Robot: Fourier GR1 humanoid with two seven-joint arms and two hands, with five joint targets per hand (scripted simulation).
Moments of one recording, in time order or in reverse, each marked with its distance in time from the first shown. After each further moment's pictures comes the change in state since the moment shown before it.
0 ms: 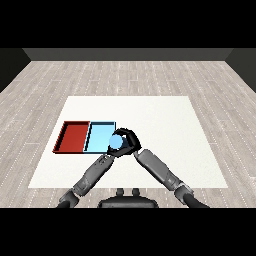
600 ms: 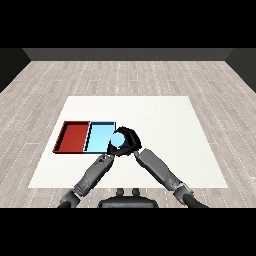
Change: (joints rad) left arm 0.005 -0.016 0.033 0.017 0.089 -0.060 0.001; right arm 0.006 0.007 -0.019 0.003 -0.087 0.015 -0.003
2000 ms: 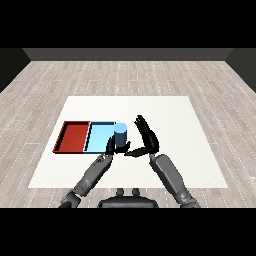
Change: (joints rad) left arm 0.004 -0.012 0.061 0.060 -0.066 -0.005 -0.019; right arm 0.234 -0.054 -0.193 -0.338 0.066 0.130 0.145
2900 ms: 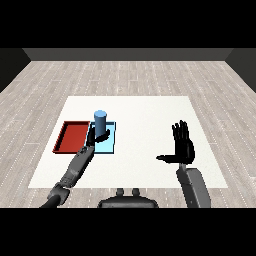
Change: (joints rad) left arm -0.097 0.185 0.211 0.169 -0.033 -0.054 0.136; right arm 0.314 -0.151 -0.277 -0.262 -0.111 0.102 -0.053
